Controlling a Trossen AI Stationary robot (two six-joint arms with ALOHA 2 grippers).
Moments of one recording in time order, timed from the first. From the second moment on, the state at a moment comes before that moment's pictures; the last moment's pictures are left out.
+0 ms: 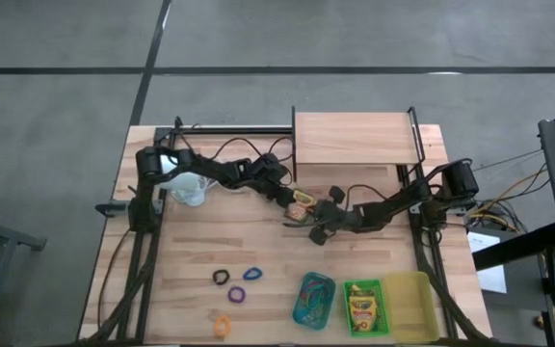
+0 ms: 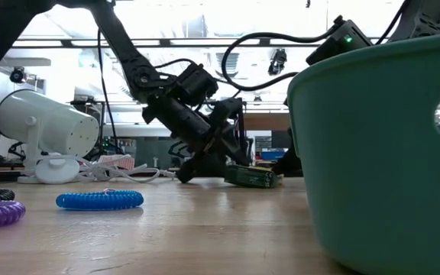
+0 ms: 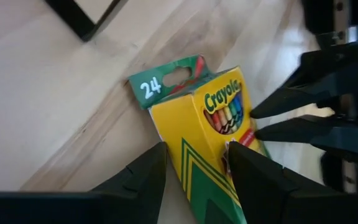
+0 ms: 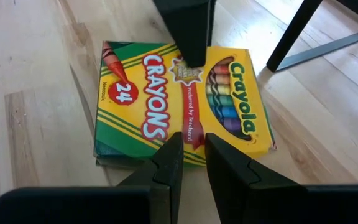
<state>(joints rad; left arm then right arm) 0.29 2.06 1.02 0.27 0.41 -0.72 0.13 1.81 0.55 0.43 0.52 0.34</state>
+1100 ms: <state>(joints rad) 0.27 2.09 1.07 0.25 0.37 -0.75 0.13 1.81 0.54 0.44 0.53 0.34</state>
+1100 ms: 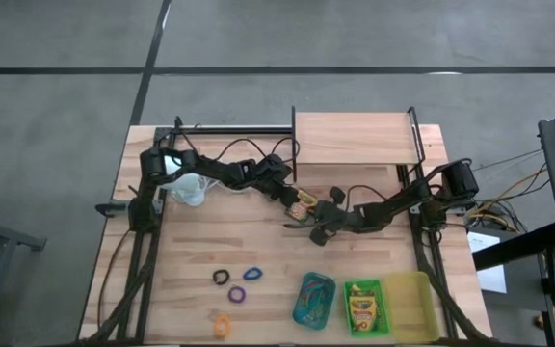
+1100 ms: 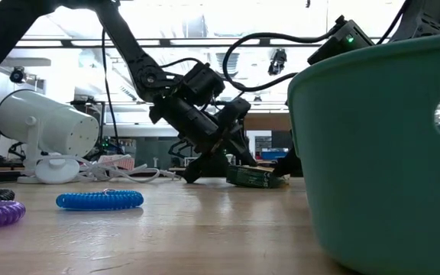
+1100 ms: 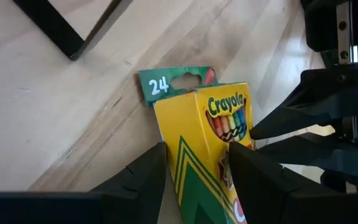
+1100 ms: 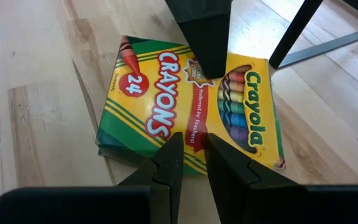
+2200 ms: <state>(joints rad) 0.27 2.08 1.07 0.26 0.31 -0.73 0.13 1.81 0.54 0.44 0.53 0.34</state>
